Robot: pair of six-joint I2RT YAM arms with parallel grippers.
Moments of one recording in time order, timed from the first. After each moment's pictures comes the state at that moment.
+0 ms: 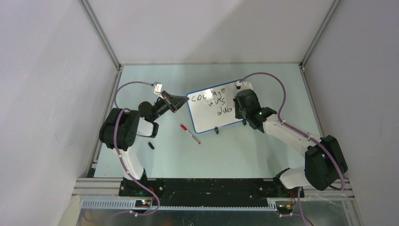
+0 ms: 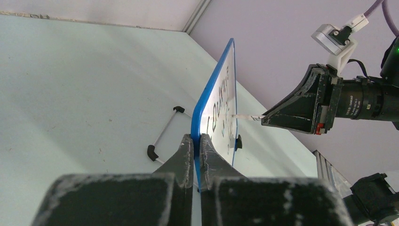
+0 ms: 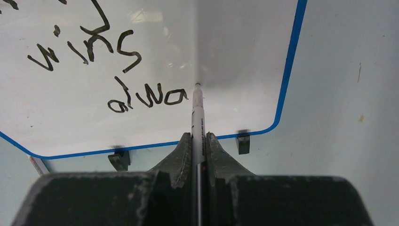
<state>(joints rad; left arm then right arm) -0.16 1.85 0.57 1.50 0.74 -0.76 0.57 1.39 0.94 -0.24 0.29 0.28</state>
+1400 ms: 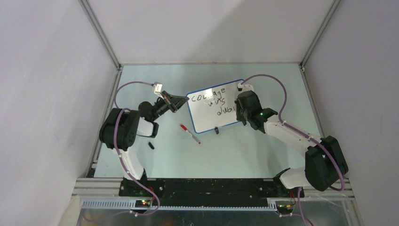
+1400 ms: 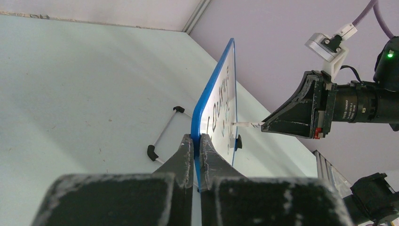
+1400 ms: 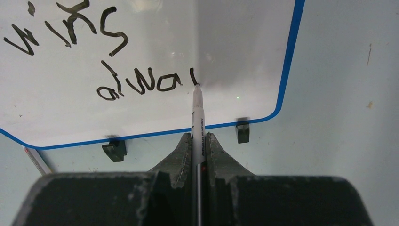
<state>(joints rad) -0.16 1.85 0.57 1.50 0.74 -0.76 0.56 1.38 0.92 -0.27 0.26 0.31</state>
